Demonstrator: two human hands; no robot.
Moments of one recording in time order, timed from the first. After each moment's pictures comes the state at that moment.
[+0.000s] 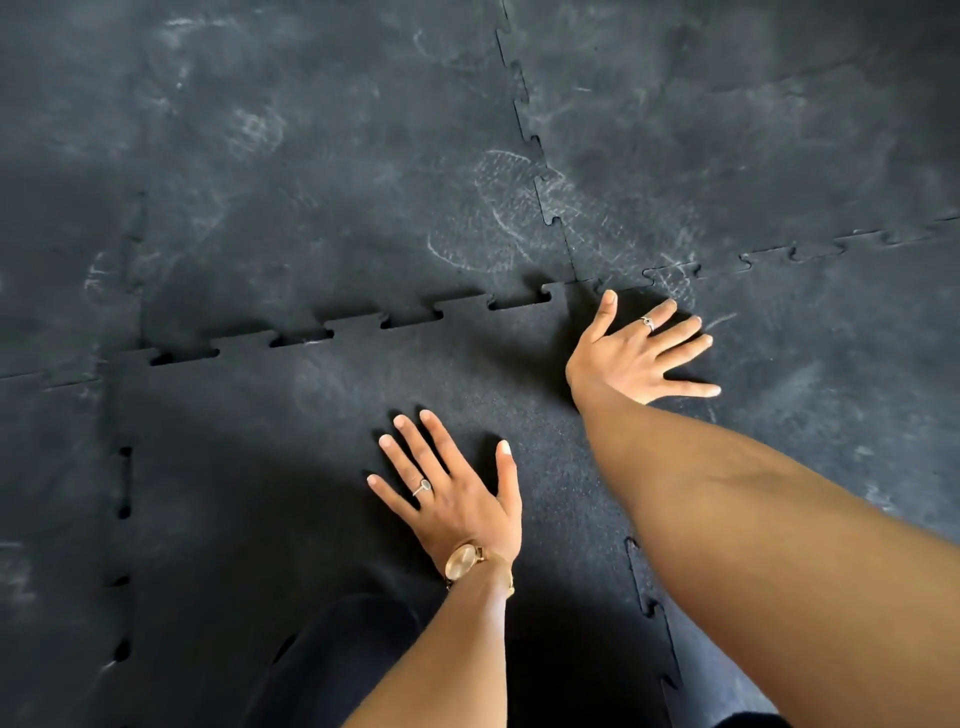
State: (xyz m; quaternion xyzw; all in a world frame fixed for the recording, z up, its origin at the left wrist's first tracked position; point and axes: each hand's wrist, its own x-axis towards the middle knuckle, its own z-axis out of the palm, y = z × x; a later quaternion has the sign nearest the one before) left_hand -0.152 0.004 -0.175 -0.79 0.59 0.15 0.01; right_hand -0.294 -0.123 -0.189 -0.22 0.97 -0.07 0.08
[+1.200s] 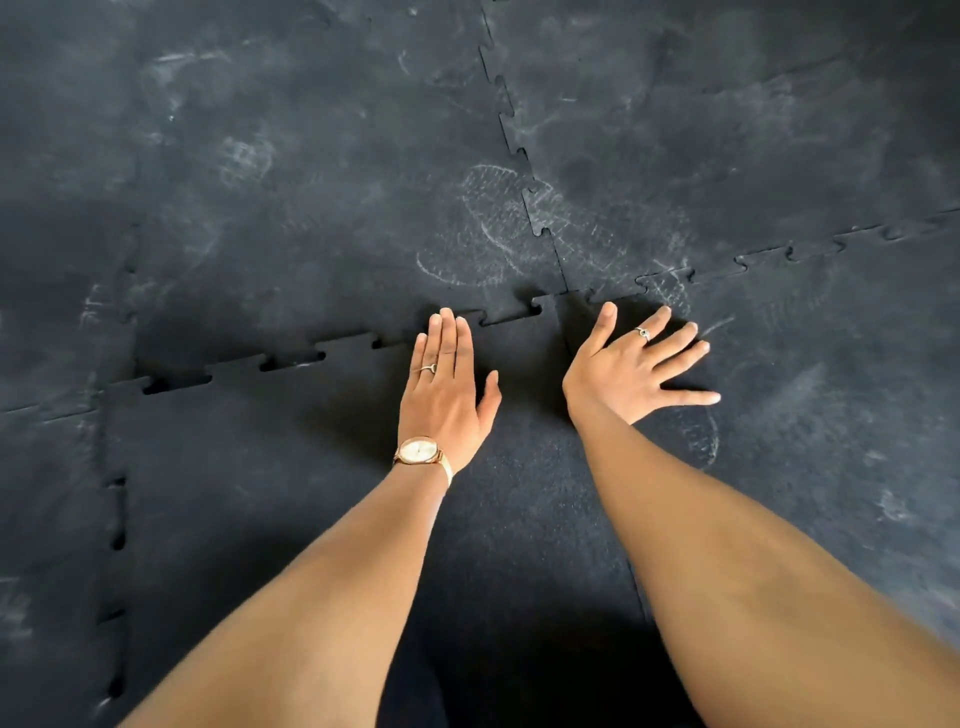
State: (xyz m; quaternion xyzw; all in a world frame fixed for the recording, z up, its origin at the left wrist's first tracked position) left_hand -0.133 -0.115 -0.176 -0.57 0.82 0.07 -0.01; right_hand -0.294 -0.121 -0.185 -0.24 0.96 -0.08 0.09
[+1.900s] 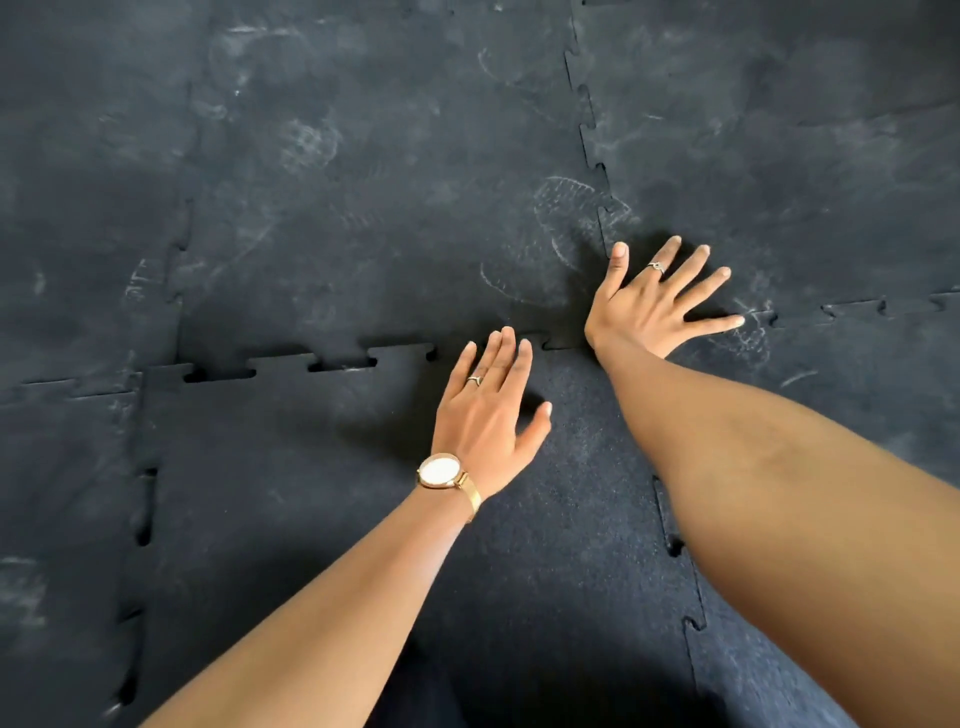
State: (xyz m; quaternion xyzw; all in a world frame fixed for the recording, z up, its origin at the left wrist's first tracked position) left_hand -0.114 -0.125 -0.171 -0.53 0.83 0.12 -0.13; right_hand -0.286 -0.225 -0.194 -0.35 0.93 -0.08 0.06
